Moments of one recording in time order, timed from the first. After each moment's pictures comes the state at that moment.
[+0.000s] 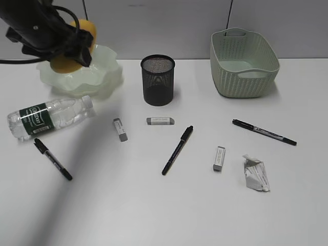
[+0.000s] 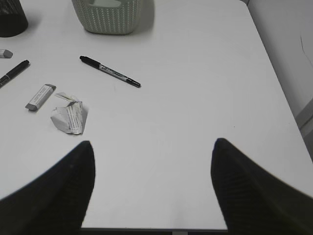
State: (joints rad) left arm -0.33 1.78 -1.45 0.02 0.75 -0.15; right arm 0.06 -0.01 -0.50 -0.04 1.04 -0.02
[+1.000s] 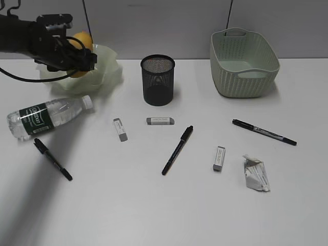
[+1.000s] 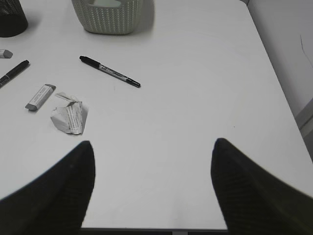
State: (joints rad) left arm -0.19 2.26 -1.63 0.02 0.20 -0.15; right arm 0.06 -0.01 -0.50 -0.04 1.04 -0.02
